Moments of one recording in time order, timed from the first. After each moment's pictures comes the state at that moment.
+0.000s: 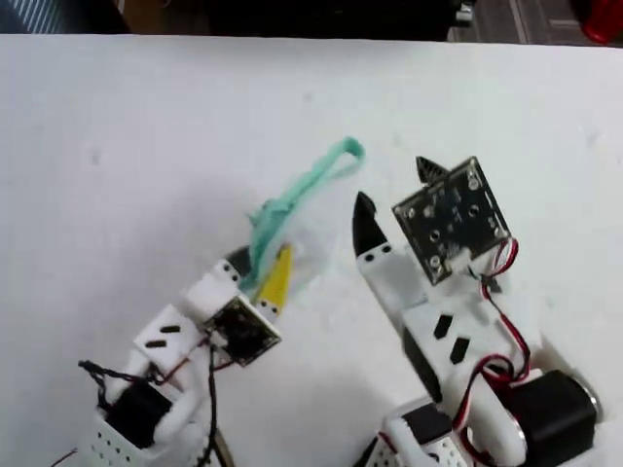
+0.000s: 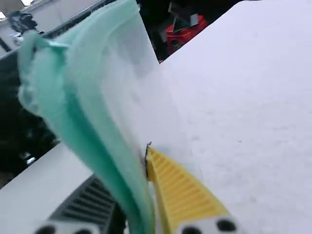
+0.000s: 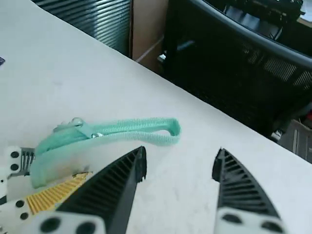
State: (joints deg) left arm 27.8 -104.0 86.9 38.4 -22.3; right arm -27.3 -56.4 4.0 81.8 16.3
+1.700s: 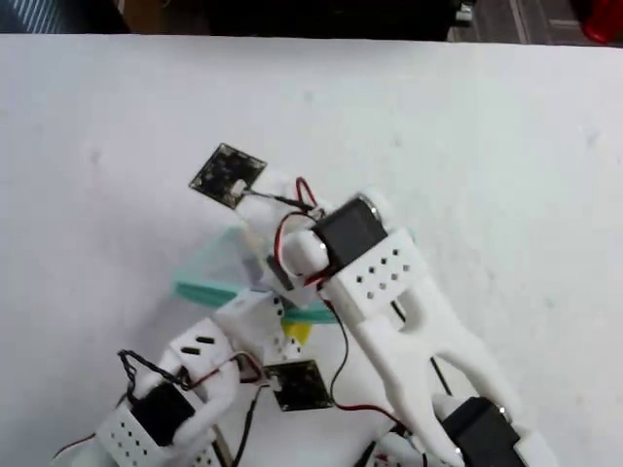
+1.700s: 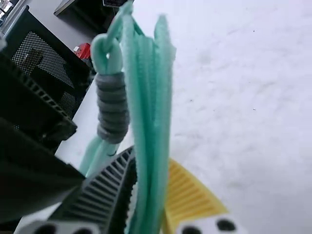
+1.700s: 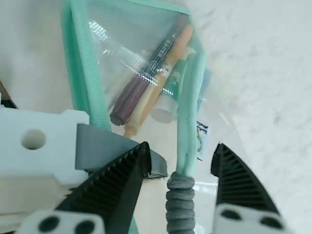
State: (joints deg) left arm 38.3 -103.9 95.6 38.5 -42.1; right arm -42.4 -13.2 5.3 97.3 23.3
